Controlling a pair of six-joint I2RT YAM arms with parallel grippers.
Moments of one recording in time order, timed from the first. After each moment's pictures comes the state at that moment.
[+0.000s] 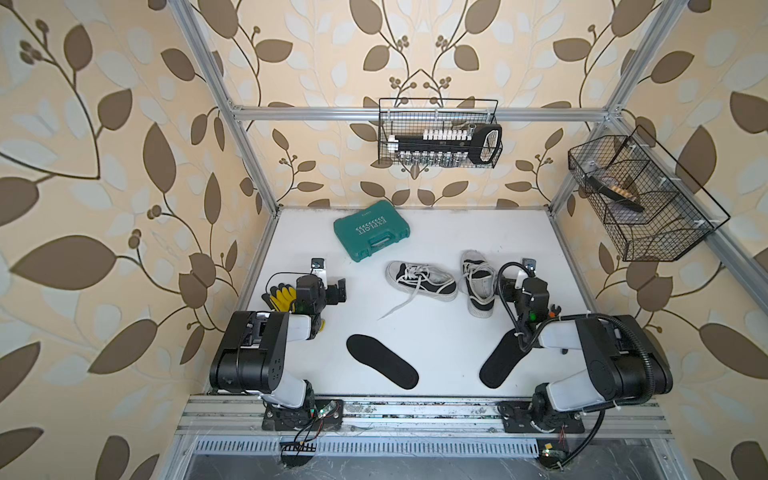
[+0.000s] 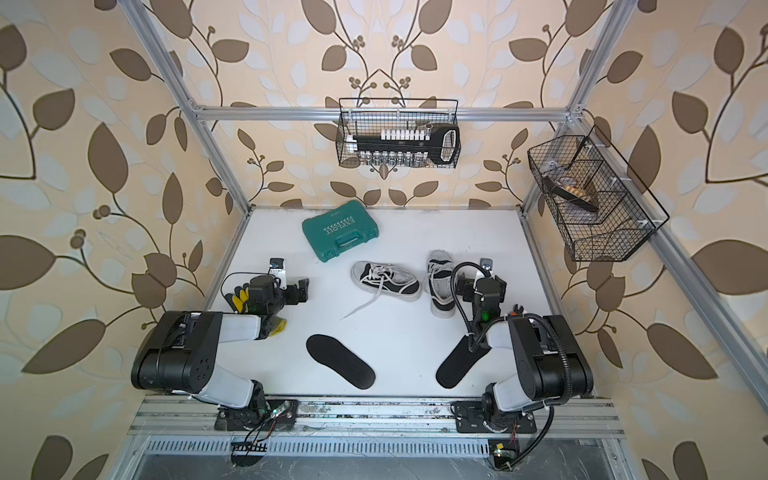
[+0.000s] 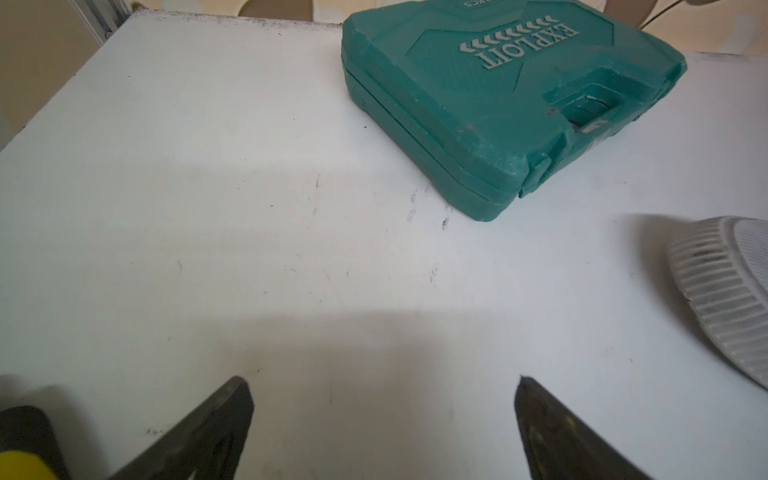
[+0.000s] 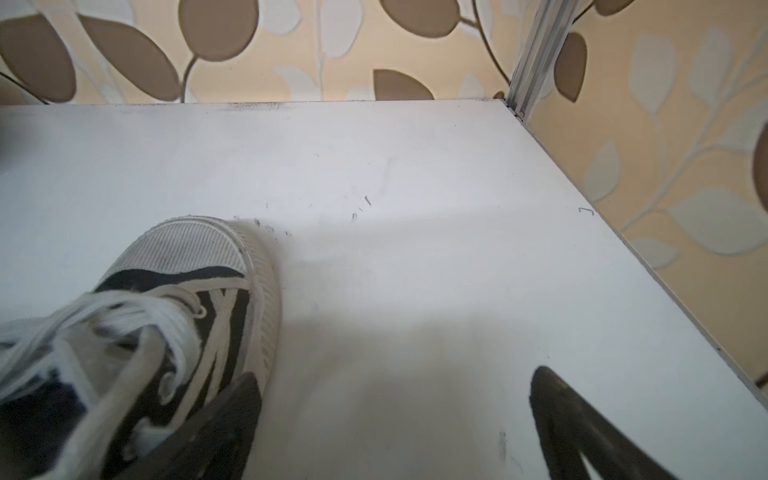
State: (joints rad) left arm 0.01 1.51 0.38 0.62 0.08 -0.06; right arm 0.05 1.51 0.33 0.80 0.29 0.06
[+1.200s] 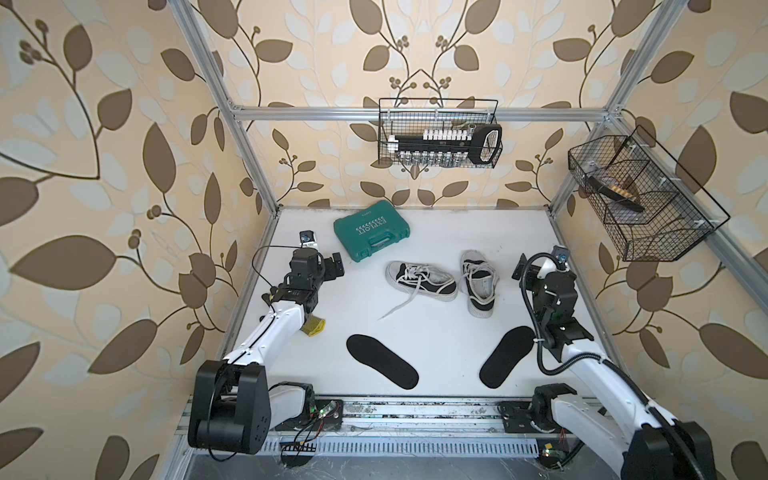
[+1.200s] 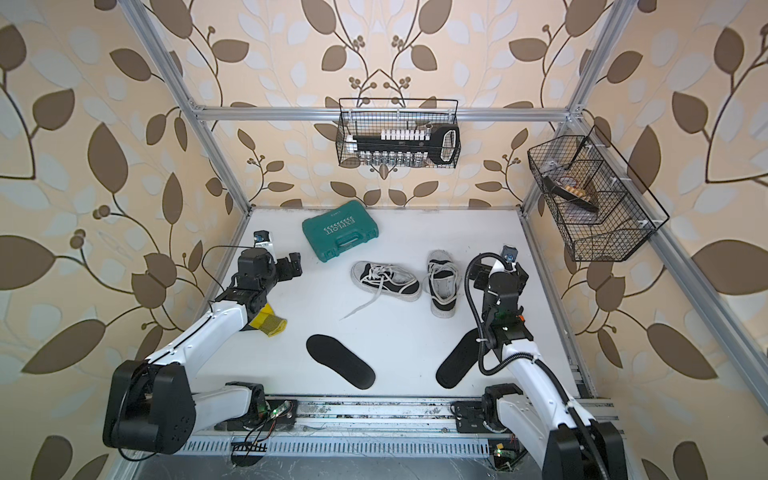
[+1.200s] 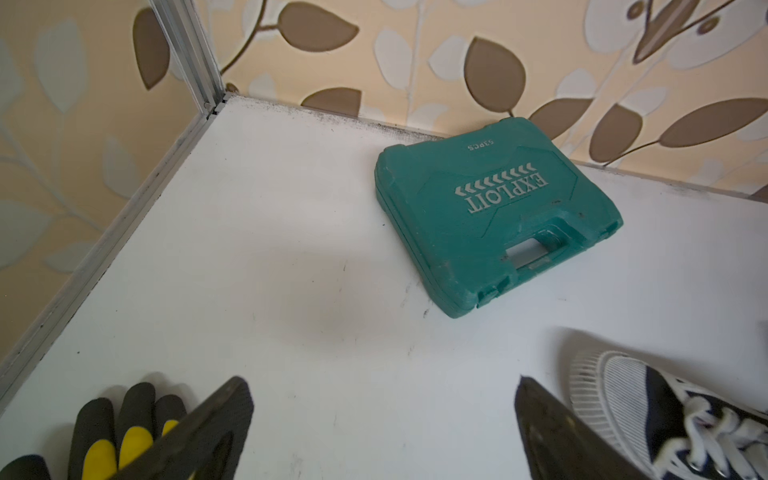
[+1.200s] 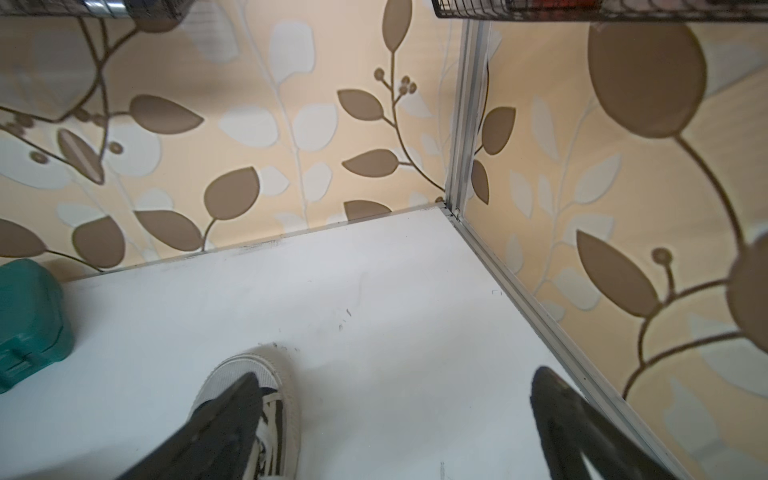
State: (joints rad) left arm -0.09 1.19 0.73 -0.06 -0.11 -0.26; right arm 0.11 0.89 0.46 0.23 0.43 0.14
